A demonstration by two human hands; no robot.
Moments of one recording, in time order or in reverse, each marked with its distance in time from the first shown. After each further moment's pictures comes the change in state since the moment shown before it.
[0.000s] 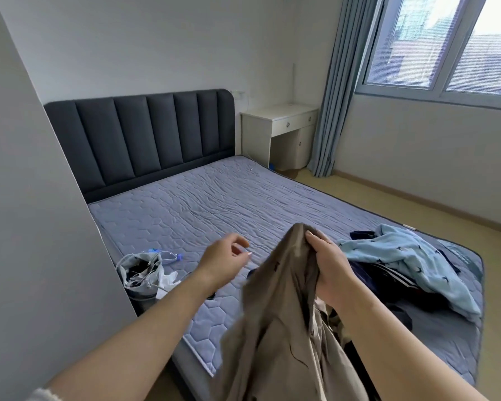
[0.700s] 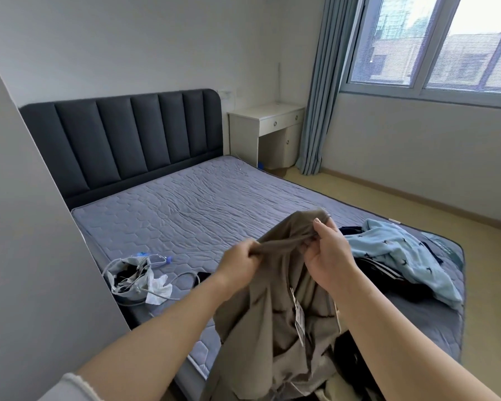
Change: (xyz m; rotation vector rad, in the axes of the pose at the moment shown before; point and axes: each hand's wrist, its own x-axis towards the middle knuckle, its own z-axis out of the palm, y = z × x) left_hand 0.008 0.012 0.041 -0.026 -0.055 0.111; right_hand 0.002 -0.019 -0.005 0.317 0.032 -0.124
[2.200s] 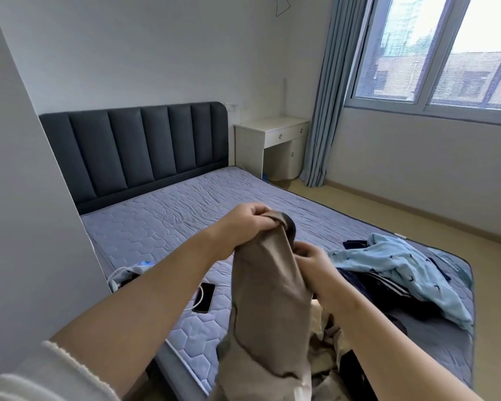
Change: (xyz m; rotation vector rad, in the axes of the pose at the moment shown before) left_hand 0.020 0.065 -0.070 -0.290 -0.196 -0.001; right_hand -0.002 0.021 0.005 -0.966 -0.143 -0.108
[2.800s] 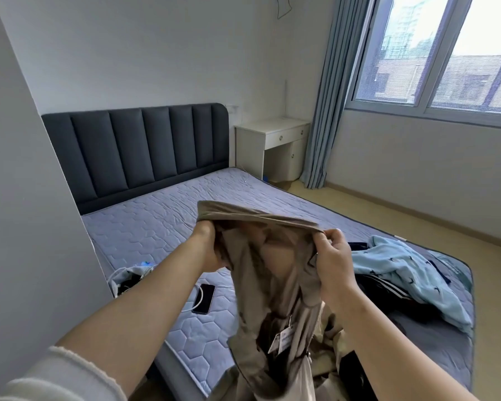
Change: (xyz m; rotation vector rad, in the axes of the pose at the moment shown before) left_hand 0.010 -0.047 -0.023 -0.790 0.402 -0.494; right_hand 0.010 0.004 -0.011 0.285 0.375 -0.072
